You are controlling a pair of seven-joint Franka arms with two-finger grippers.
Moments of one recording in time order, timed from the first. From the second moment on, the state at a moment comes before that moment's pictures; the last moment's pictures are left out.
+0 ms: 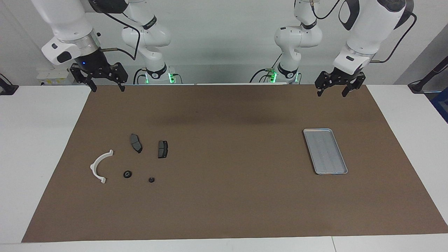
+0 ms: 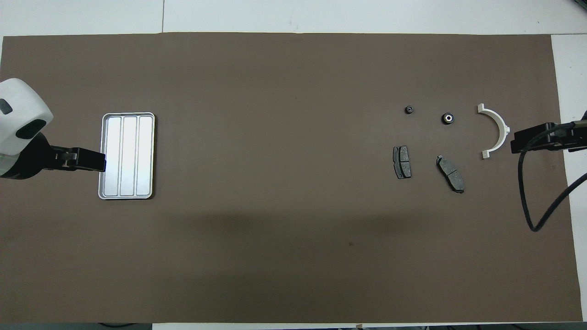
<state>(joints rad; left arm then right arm) -0.10 -0.12 -0.04 -1.78 0.00 1.65 -0.02 -0.02 -0.04 0.02 -1.58 -0.01 1.52 0.01</state>
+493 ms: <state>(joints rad) -0.10 -0.12 -0.04 -1.78 0.00 1.65 -0.02 -0.02 -0.04 0.02 -1.58 -0.01 1.52 0.01</state>
